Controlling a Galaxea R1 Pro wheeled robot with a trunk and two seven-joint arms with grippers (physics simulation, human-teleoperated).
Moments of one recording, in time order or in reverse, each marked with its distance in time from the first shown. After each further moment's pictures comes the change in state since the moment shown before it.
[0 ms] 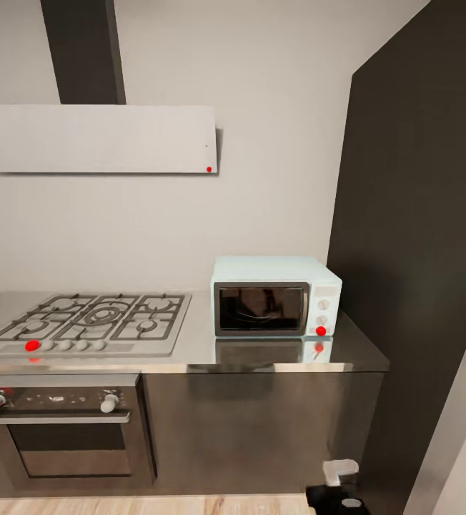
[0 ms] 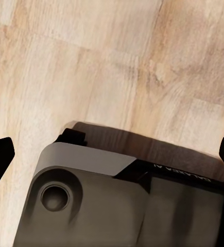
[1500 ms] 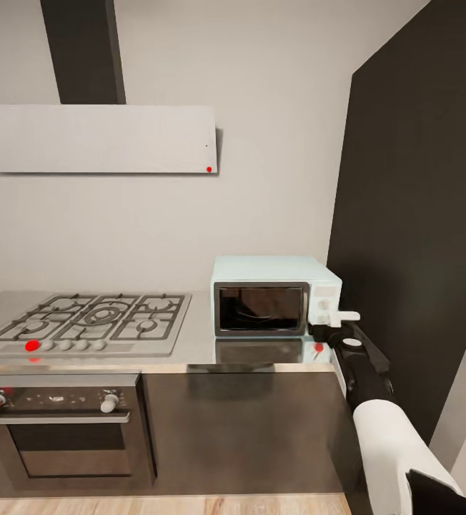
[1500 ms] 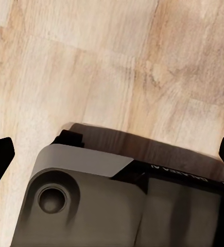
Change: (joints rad) left arm 0.000 0.002 0.001 -0.005 -0.004 0.002 -0.012; right arm -0.524 -0.080 0.041 -0.090 -0.144 0.038 0.025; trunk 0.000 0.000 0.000
